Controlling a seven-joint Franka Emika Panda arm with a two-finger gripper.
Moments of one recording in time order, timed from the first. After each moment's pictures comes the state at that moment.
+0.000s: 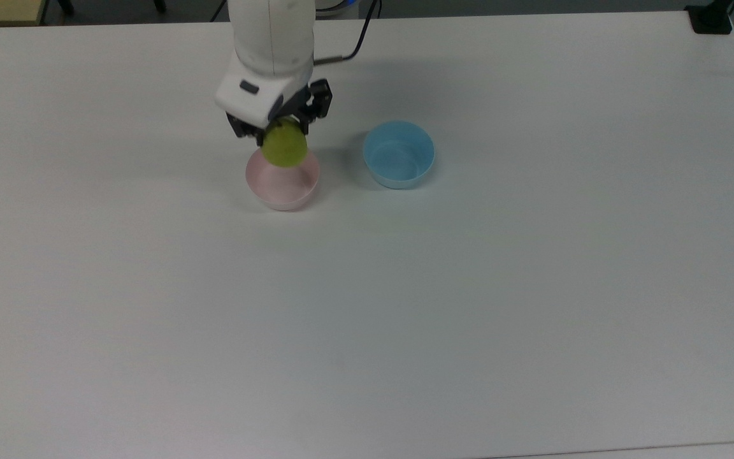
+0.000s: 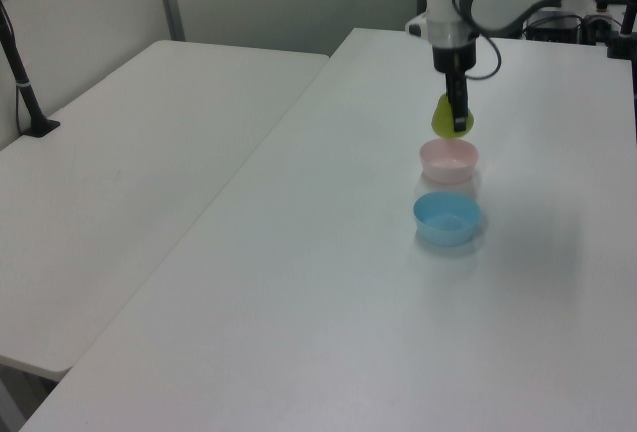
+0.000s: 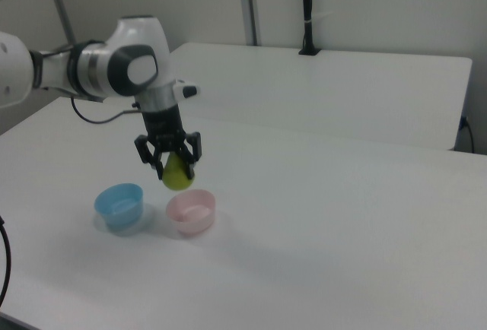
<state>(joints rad) 0.05 0.16 -0.03 -1.83 -0.10 1.90 -0.30</state>
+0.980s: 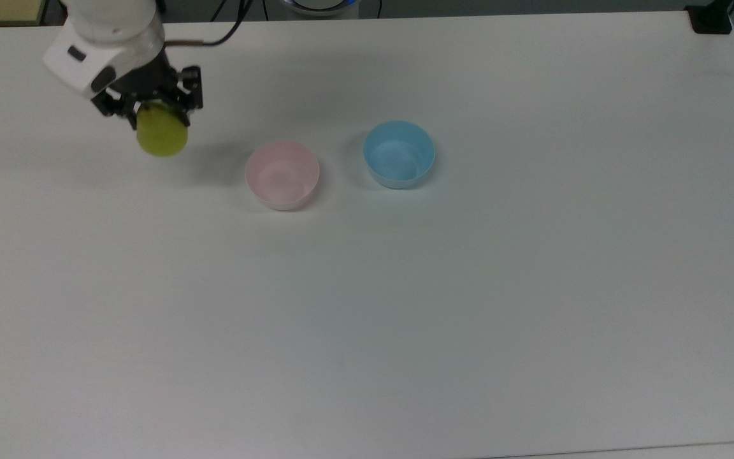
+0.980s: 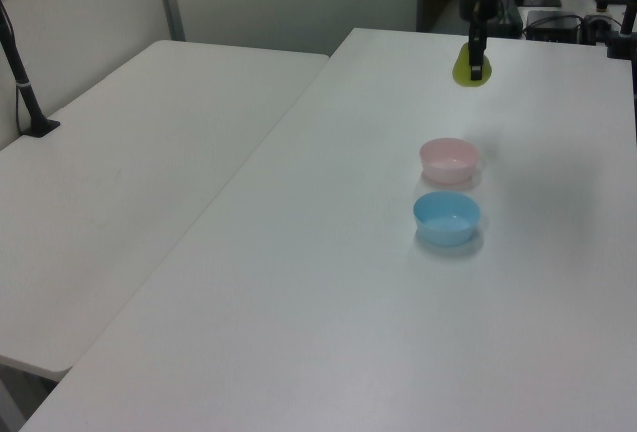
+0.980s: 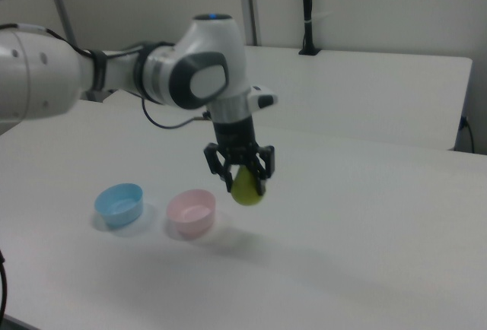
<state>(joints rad) -0.21 0.22 -0.05 -1.74 -0.10 1.93 -0.41</state>
